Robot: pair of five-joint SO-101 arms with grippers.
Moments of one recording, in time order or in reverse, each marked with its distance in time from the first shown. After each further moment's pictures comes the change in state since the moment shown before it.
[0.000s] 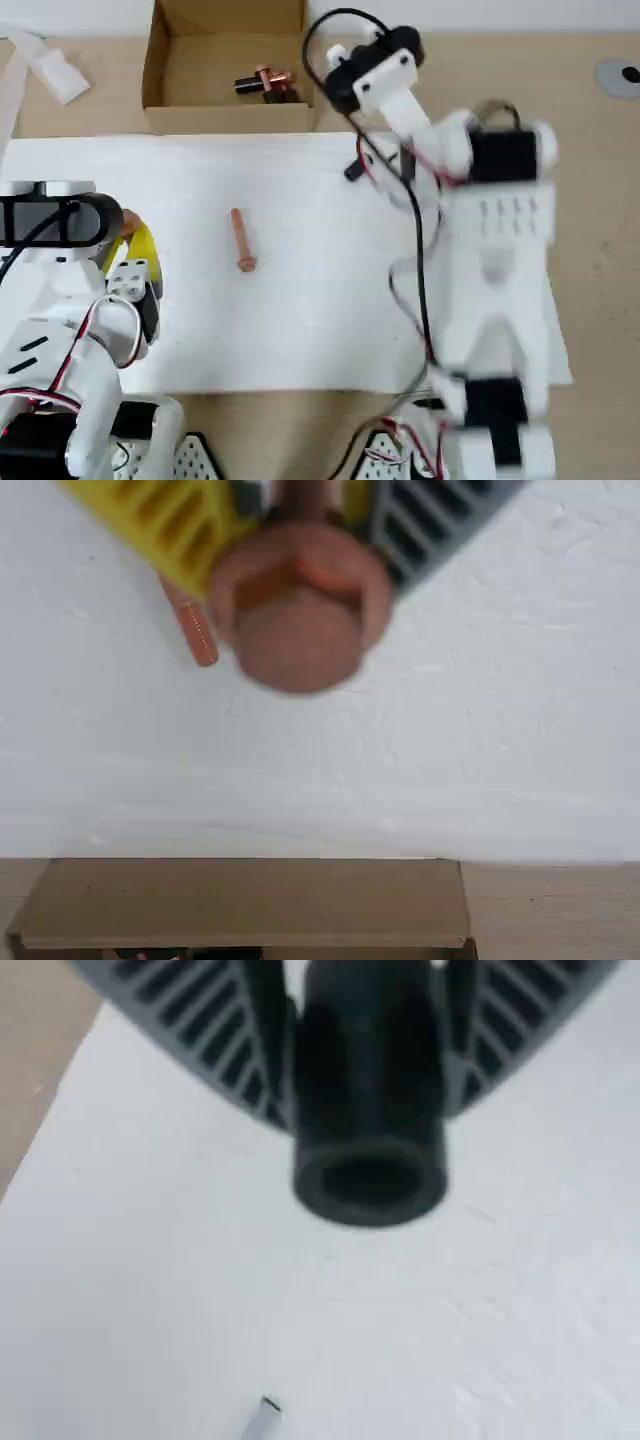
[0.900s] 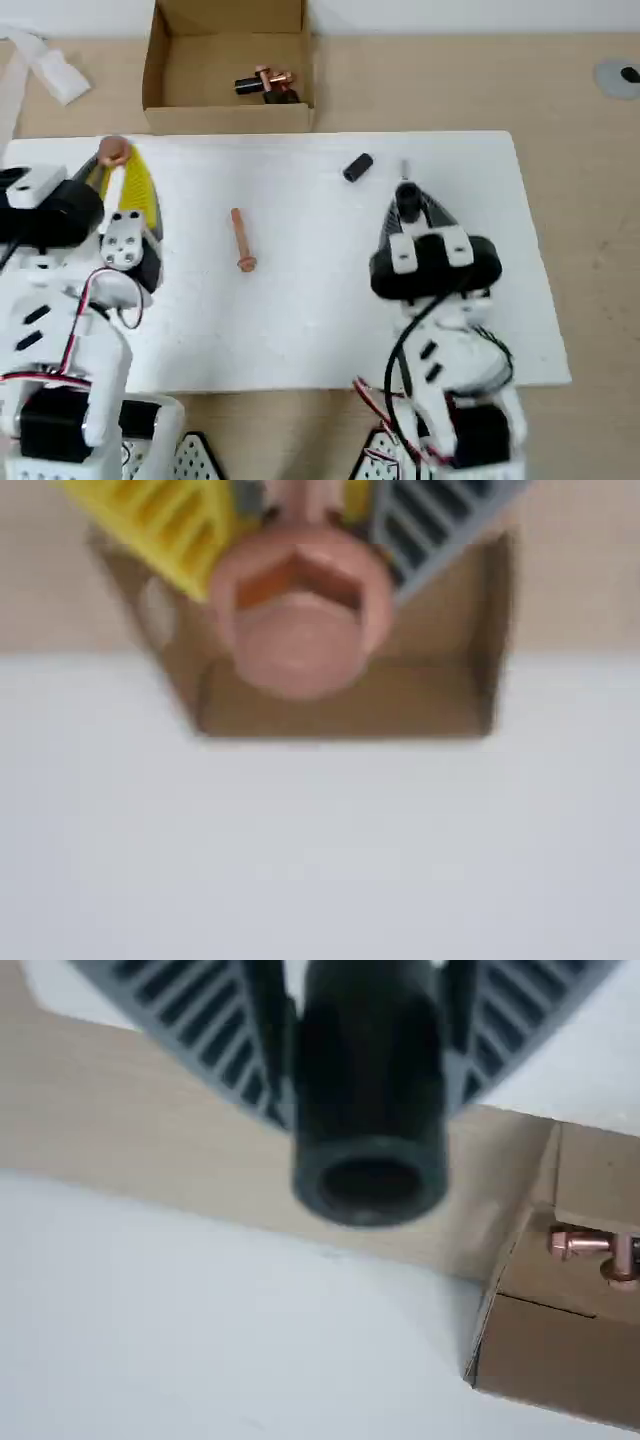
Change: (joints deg) left arm 4.5 0.2 8.7 -36.0 0.0; right arm -3.0 -85.5 89.8 -60.0 -14.3
